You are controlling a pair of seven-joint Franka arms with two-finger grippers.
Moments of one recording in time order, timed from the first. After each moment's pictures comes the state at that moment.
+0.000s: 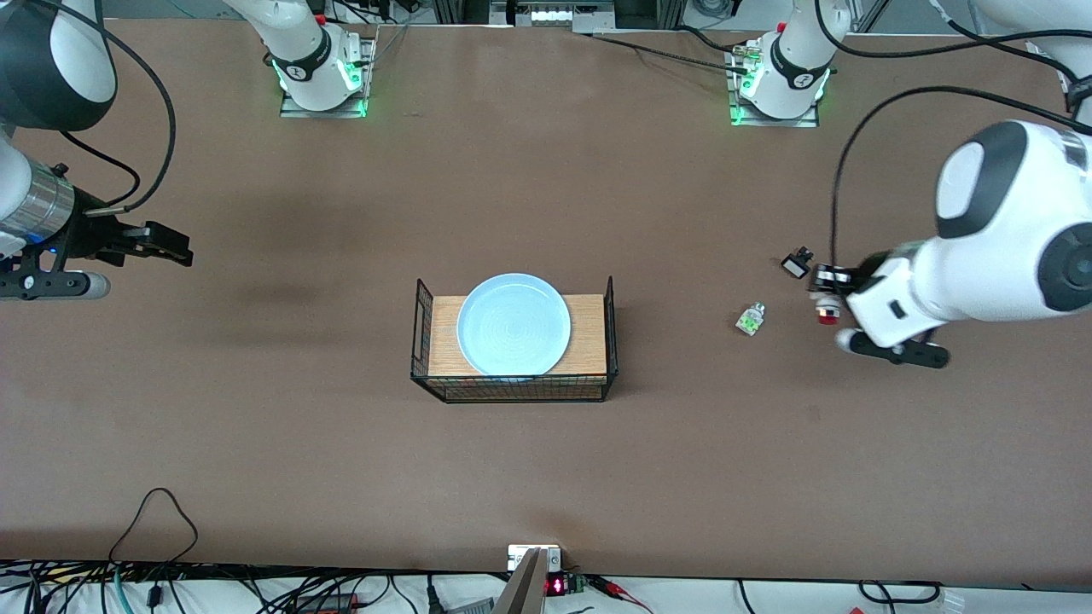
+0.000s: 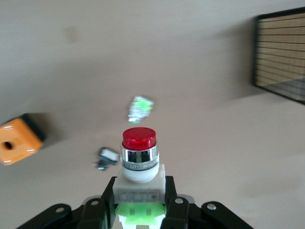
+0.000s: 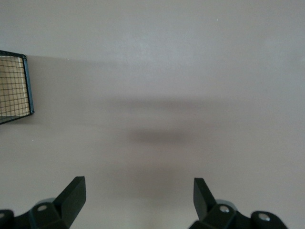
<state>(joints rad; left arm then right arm) 0.03 0.43 -0.27 -1.33 -0.05 1.47 -0.07 0.10 0.15 -0.09 -1.60 0.01 1.68 -0.01</state>
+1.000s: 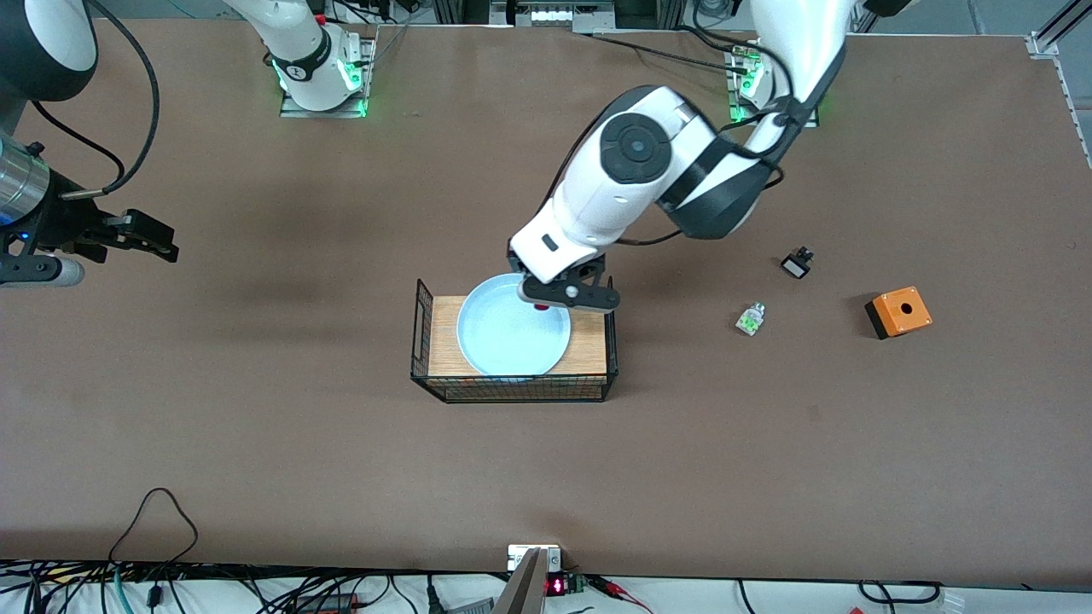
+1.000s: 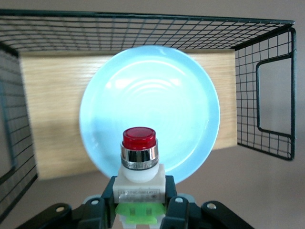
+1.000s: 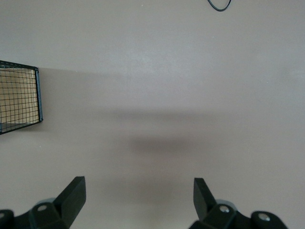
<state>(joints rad) -0.43 0.67 -0.37 -1.23 0.02 2.07 -0.67 0.09 0.12 -0.08 -1.57 0.01 1.68 -0.01</state>
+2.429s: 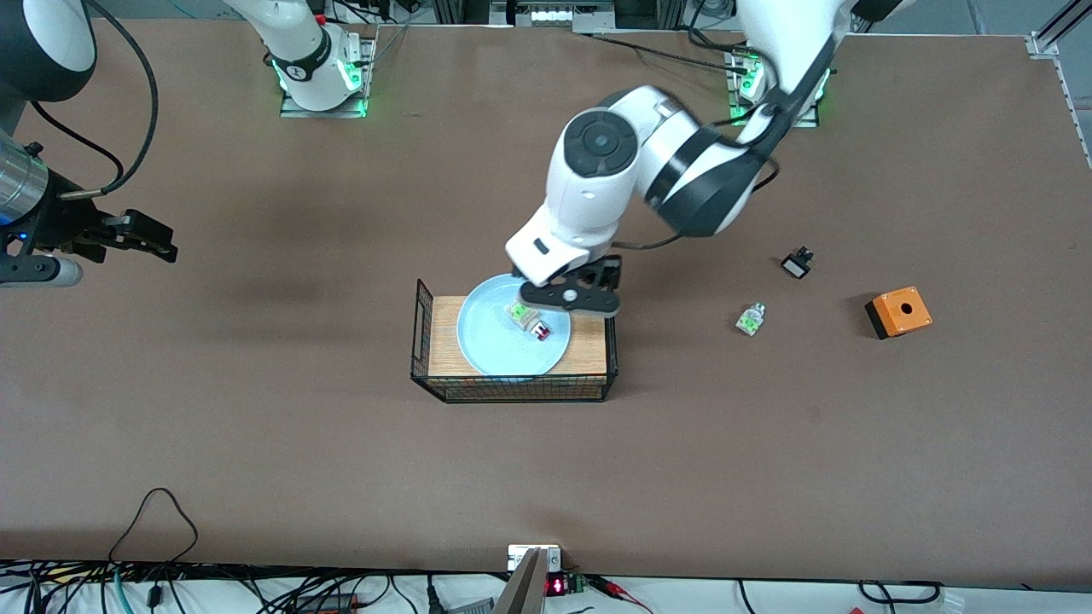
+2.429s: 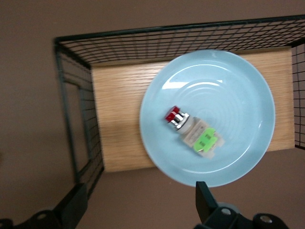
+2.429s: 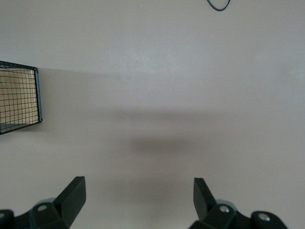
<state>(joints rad) -0.45 0.61 -0.31 -1.17 0.14 1.80 -0.68 0.09 0.12 -0.08 -1.57 0.01 1.68 -0.01</state>
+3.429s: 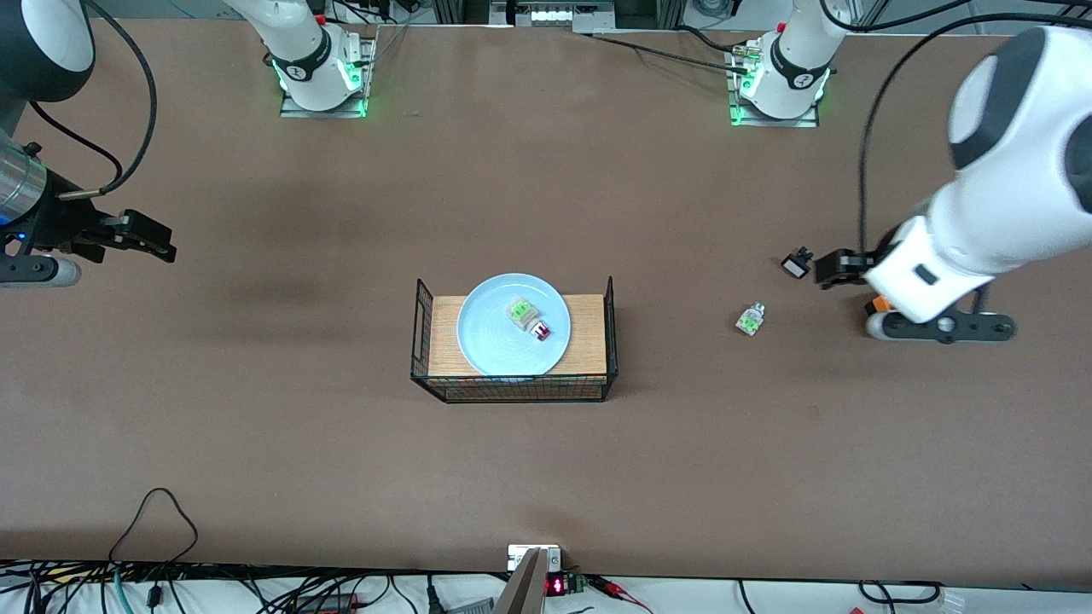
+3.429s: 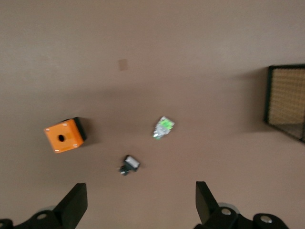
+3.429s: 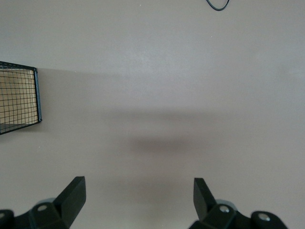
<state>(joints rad) 0.05 0.41 -0.30 -1.17 0.14 1.39 -0.19 0.09 0.12 -0.09 -1.57 0.01 1.68 -0.01</state>
